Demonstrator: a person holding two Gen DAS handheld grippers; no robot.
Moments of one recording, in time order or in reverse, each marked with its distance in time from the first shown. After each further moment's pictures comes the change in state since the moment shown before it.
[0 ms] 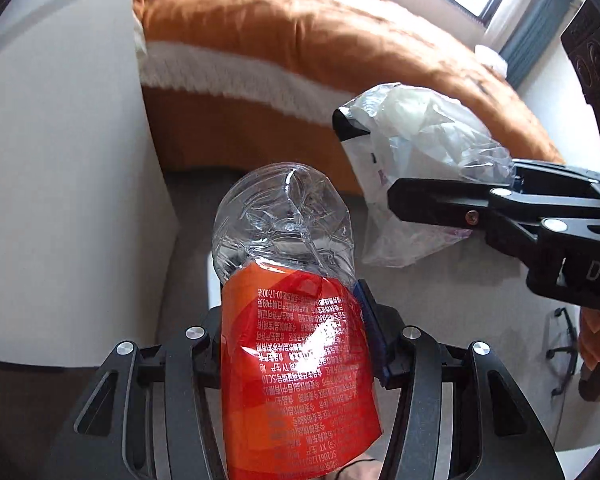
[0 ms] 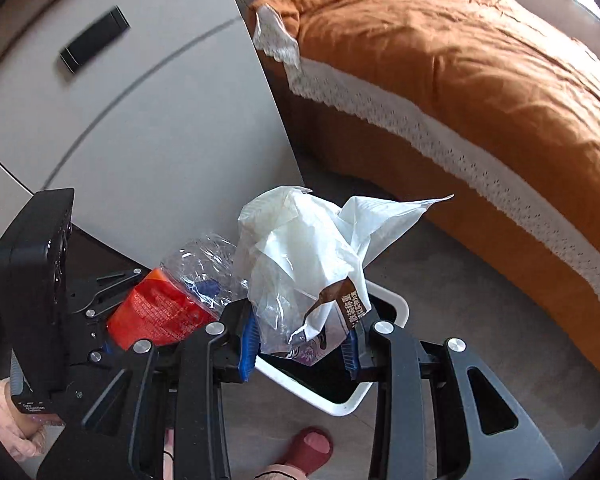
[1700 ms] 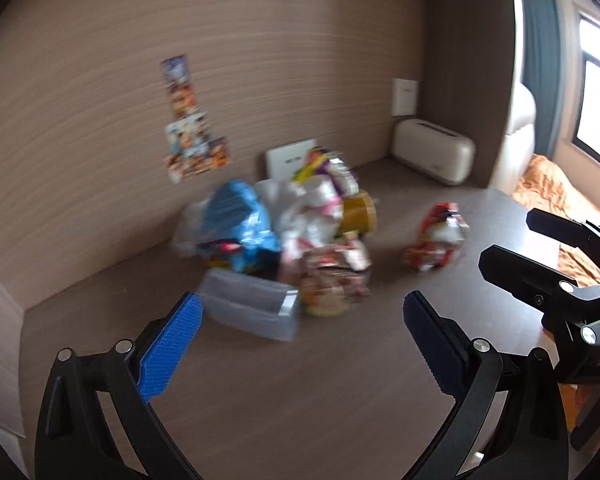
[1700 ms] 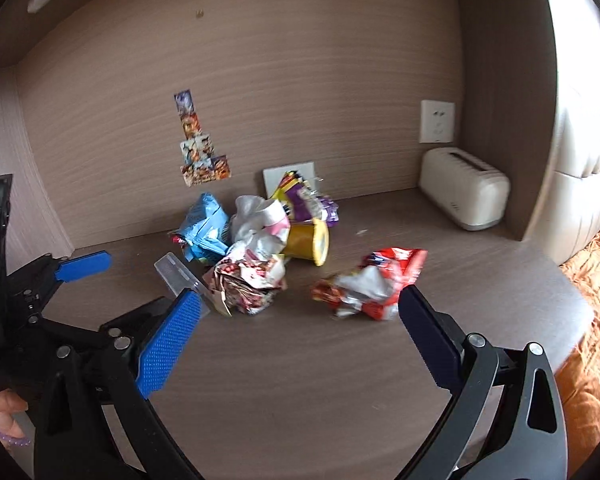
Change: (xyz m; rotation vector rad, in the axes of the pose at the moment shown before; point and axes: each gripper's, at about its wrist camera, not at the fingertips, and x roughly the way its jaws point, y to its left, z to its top) left arm -0.577 0.214 -0.080 -0.571 -0.470 0.779; right arm -0.213 0.474 0.168 -0.562 -0.342 0.353
